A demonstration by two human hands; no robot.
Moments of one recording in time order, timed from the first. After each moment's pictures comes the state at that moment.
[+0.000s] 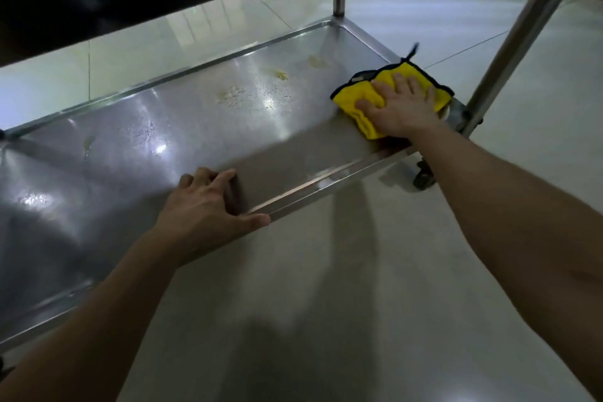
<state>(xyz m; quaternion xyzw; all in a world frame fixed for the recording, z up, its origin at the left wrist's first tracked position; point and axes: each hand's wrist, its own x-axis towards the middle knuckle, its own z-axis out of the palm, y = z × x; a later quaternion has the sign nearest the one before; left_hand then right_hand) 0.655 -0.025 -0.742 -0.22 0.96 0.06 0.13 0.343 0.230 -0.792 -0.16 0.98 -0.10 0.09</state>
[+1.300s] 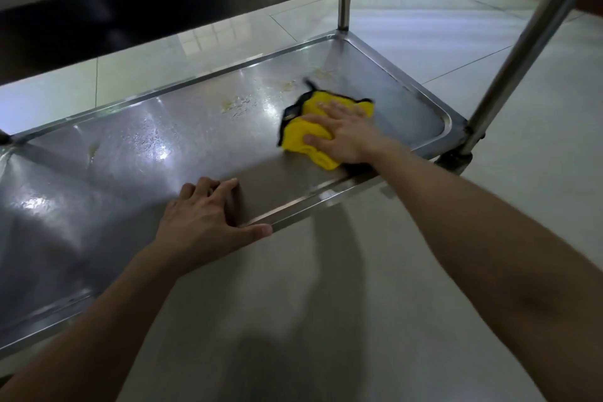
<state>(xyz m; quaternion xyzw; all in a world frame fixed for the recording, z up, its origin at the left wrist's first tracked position) 0.658 -0.037 -0.761 -0.20 0.97 0.03 0.09 0.377 0.158 -0.798 -0.39 0.91 -0.10 0.09</state>
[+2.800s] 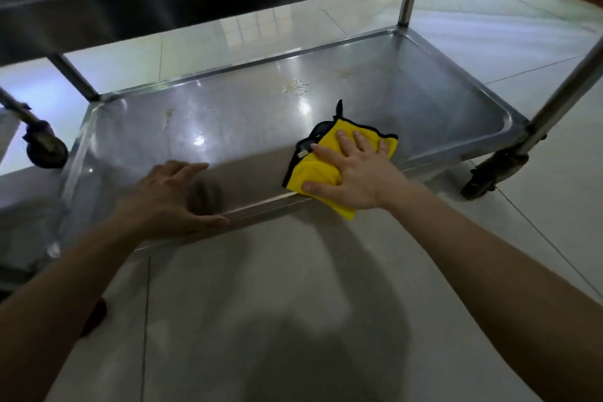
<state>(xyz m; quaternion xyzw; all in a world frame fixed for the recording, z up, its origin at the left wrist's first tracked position) 0.777 -0.140 -0.740 -0.25 0.97 0.06 0.05 0.531 0.135 -0.786 -0.43 0.89 -0.06 0.12</state>
